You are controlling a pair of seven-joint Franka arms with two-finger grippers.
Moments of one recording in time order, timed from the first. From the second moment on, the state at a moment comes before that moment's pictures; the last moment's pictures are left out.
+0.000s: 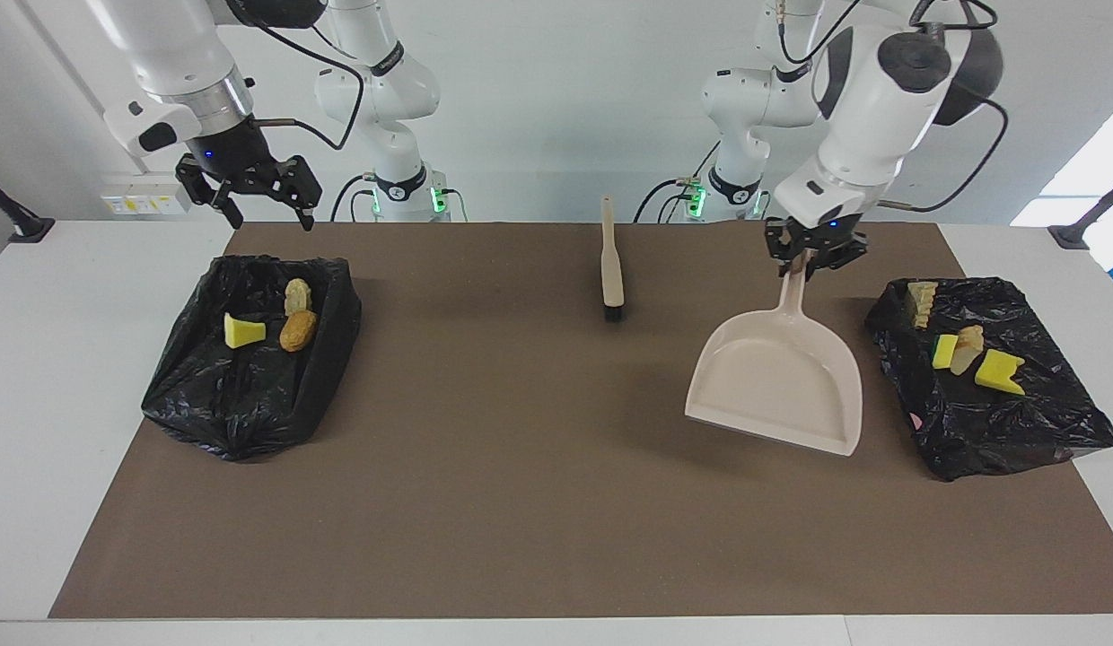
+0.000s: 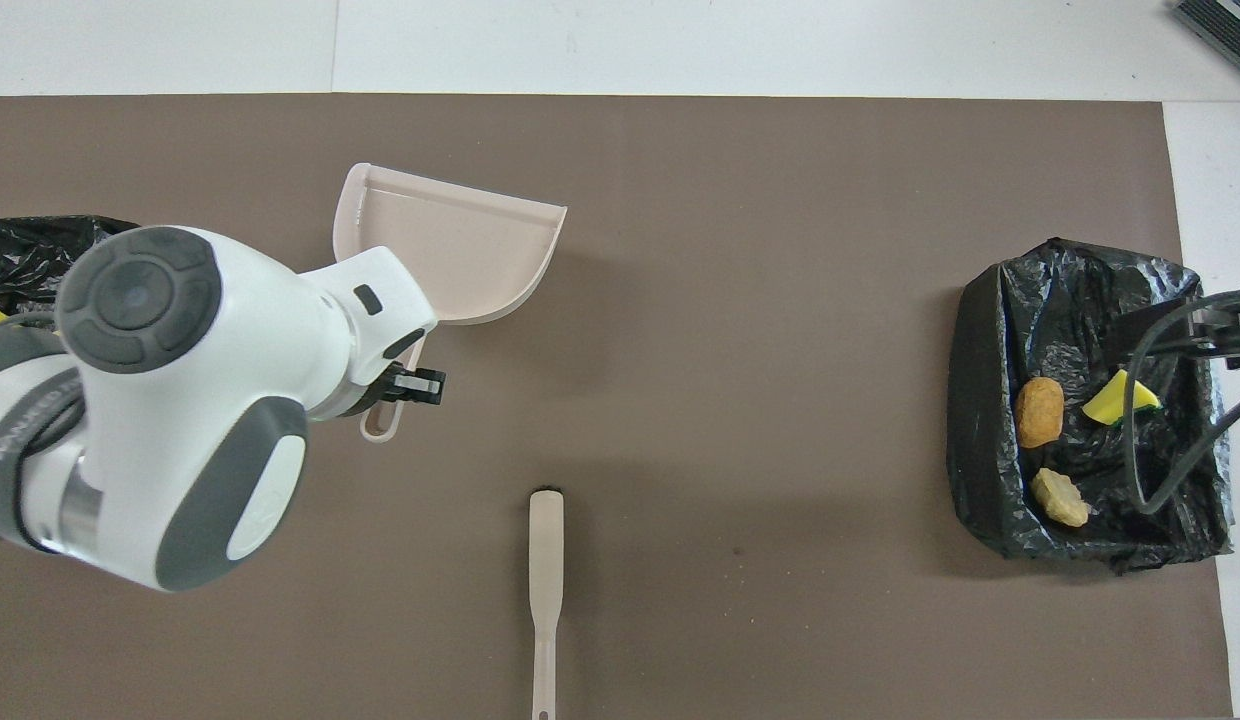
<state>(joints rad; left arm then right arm) -0.42 0.01 -0.04 -1.89 -0.02 1.94 -0.24 0.02 -0.03 -0.05 -1.55 -0.01 1.50 0.04</state>
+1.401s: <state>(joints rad) -0.55 0.26 -0.04 -1.90 -0.06 2.23 -0.54 0.02 -0.03 -0.05 -1.56 -0.01 1.50 0.04</state>
